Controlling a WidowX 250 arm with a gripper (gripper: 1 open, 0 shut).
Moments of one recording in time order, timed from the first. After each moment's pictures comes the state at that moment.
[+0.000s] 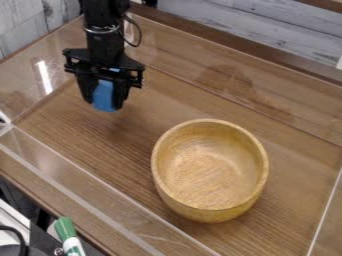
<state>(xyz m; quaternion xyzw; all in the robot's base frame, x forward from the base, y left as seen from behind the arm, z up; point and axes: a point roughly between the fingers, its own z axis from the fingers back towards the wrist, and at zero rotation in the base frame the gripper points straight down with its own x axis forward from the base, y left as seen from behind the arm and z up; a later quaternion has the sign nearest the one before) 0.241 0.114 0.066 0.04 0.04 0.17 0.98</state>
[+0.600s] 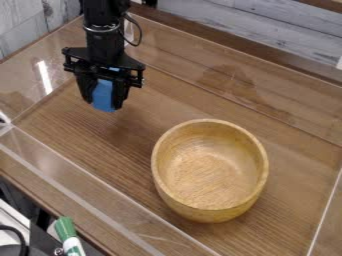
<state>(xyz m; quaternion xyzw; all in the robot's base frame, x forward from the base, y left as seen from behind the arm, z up) 0.241 0.107 0.067 0.04 0.04 0.16 0.98</state>
